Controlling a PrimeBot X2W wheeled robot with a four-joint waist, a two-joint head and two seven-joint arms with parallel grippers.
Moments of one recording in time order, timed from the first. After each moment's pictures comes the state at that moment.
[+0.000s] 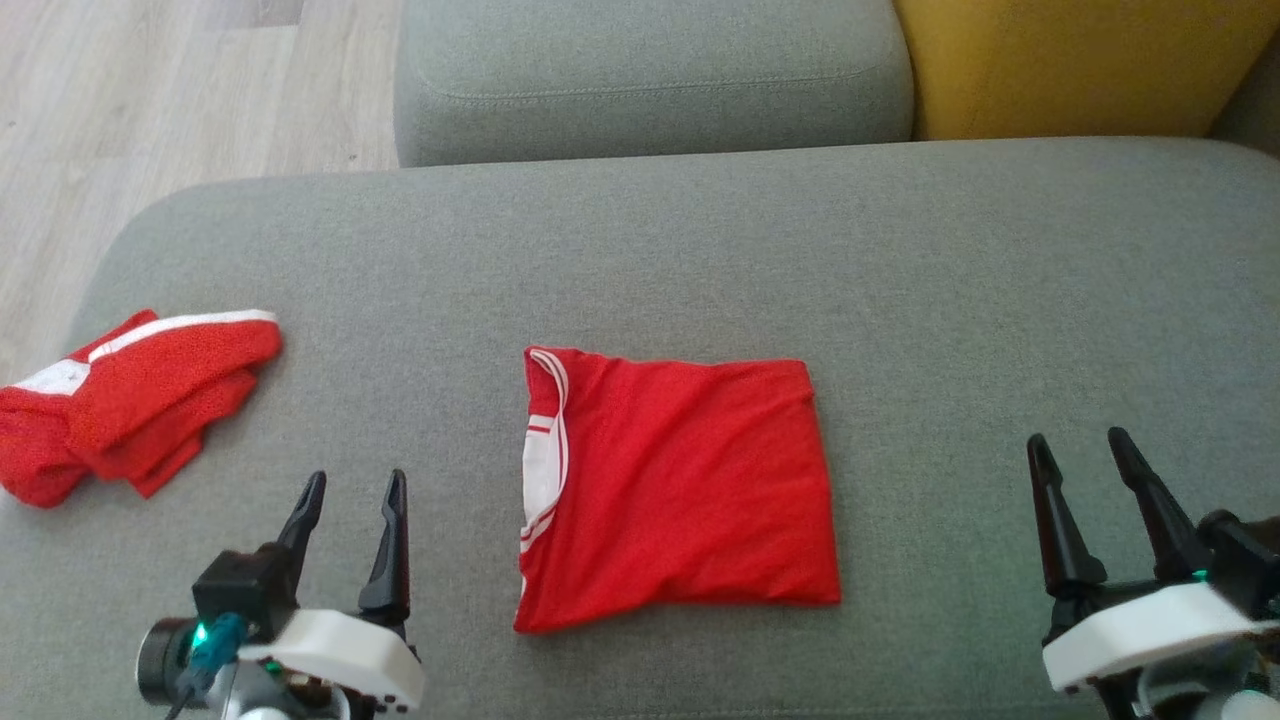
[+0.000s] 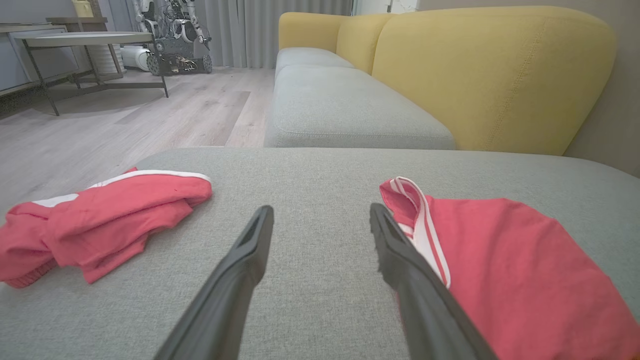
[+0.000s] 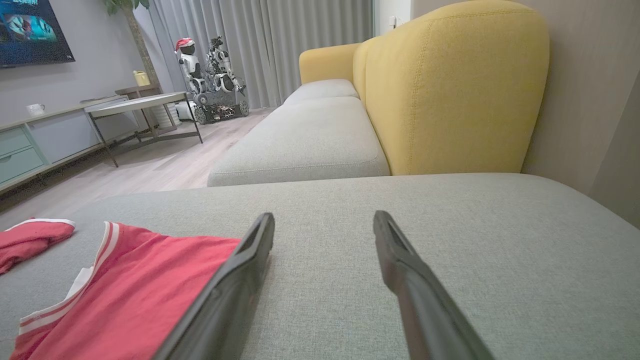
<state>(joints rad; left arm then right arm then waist) 0.06 0.22 -0.29 0.11 -0.31 0.15 -0.19 0.16 -0.13 0.00 -0.09 0.25 0.13 0.04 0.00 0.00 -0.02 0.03</state>
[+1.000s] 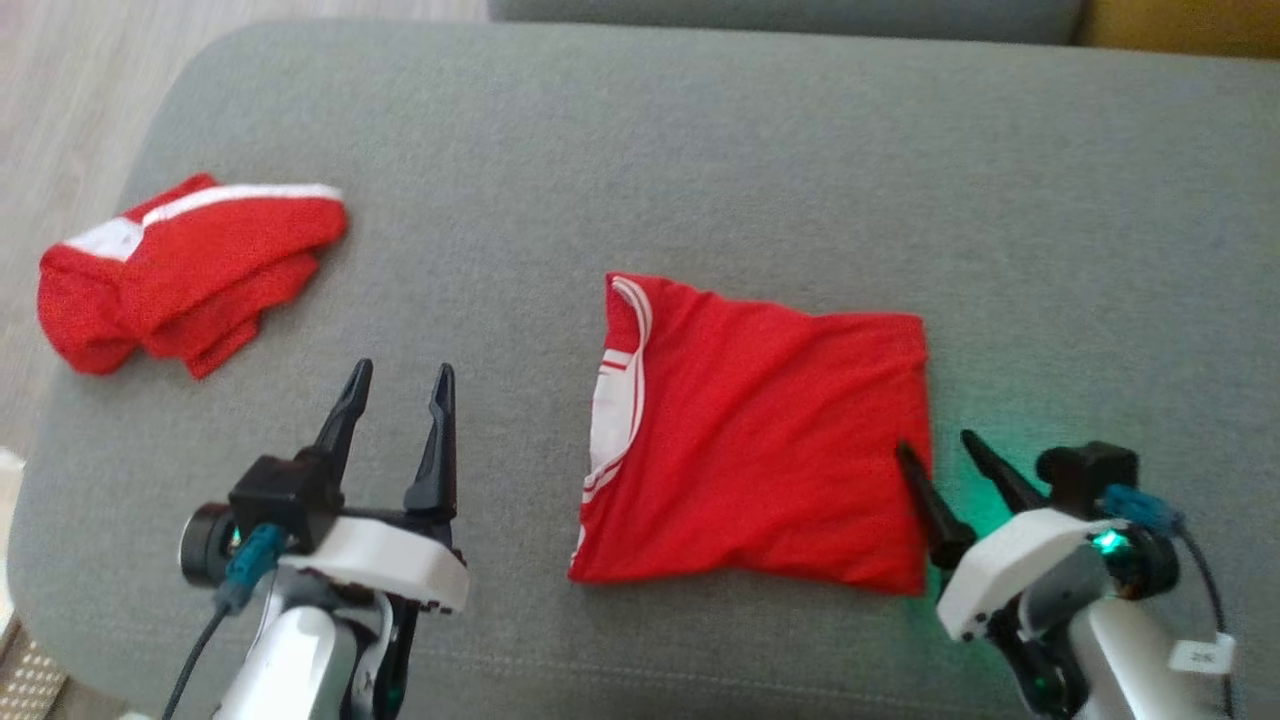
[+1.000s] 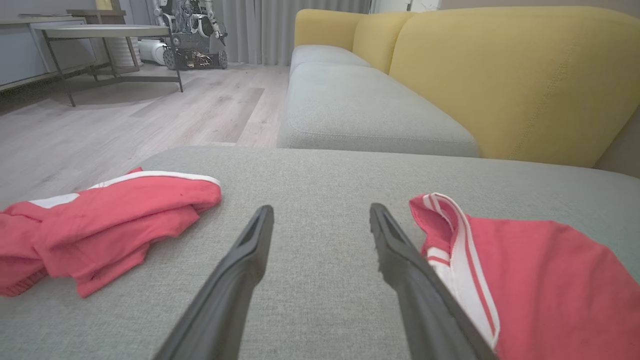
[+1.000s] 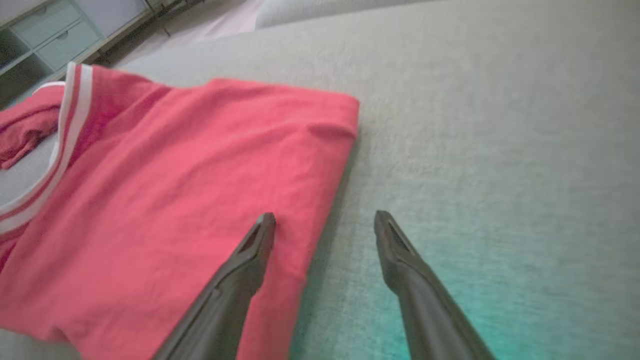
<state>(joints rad) -0.11 0.18 -0.35 0.13 -0.30 0.13 -0.23 -0.12 -0.17 0.22 0.36 0.35 0.13 0.07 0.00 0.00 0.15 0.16</state>
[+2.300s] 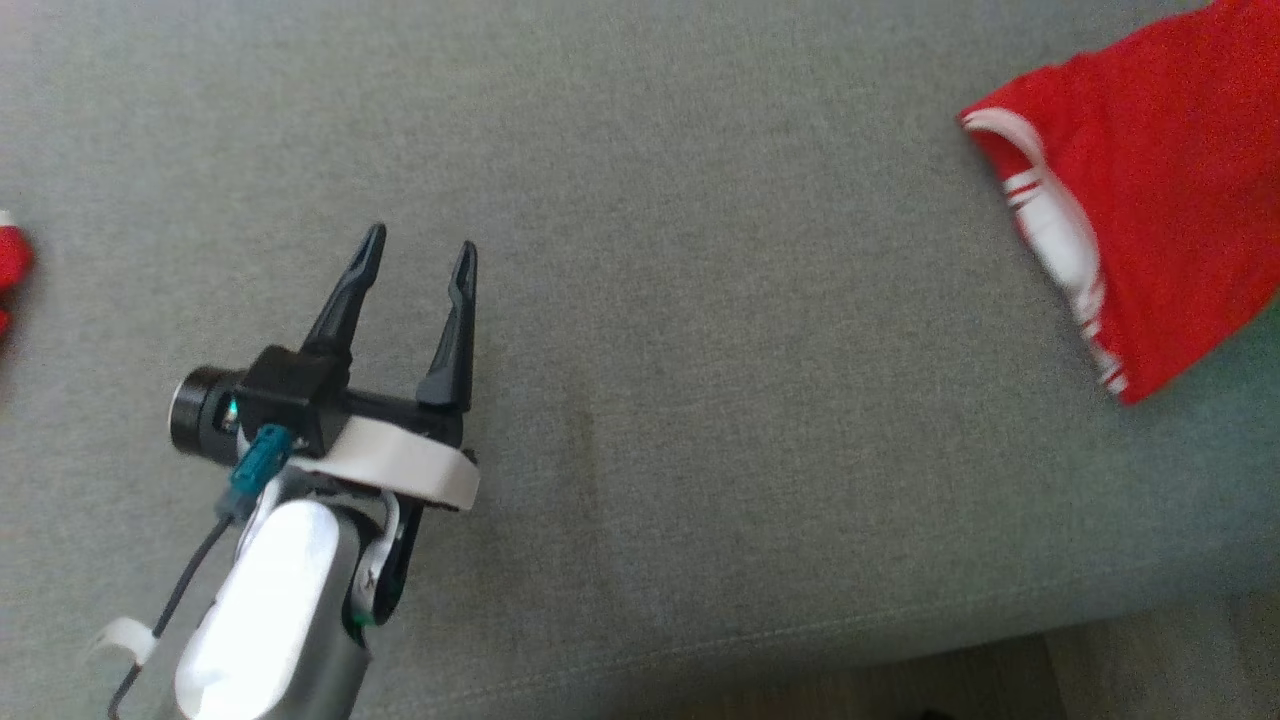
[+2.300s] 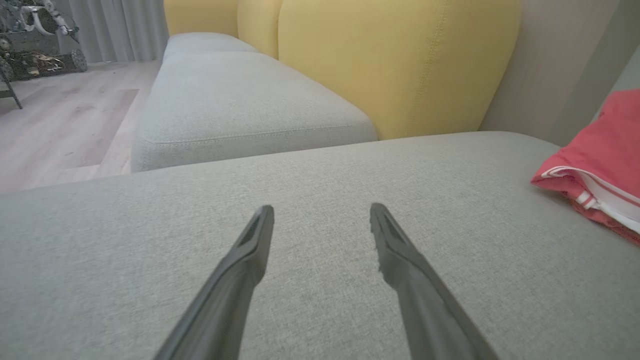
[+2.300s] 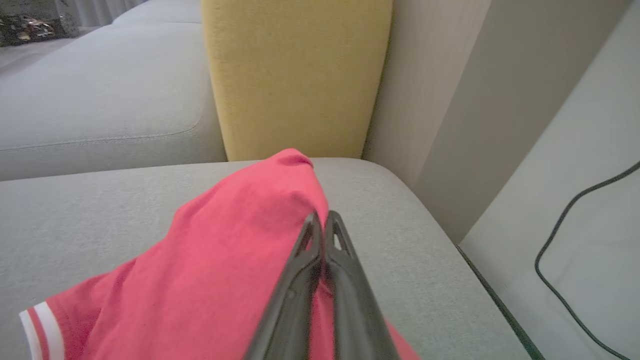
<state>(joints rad) -0.29 0.19 -0.38 0.12 -0.23 0.11 -0.23 -0.68 -0.59 0.10 0.66 0.49 0.13 0.02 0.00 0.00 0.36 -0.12</state>
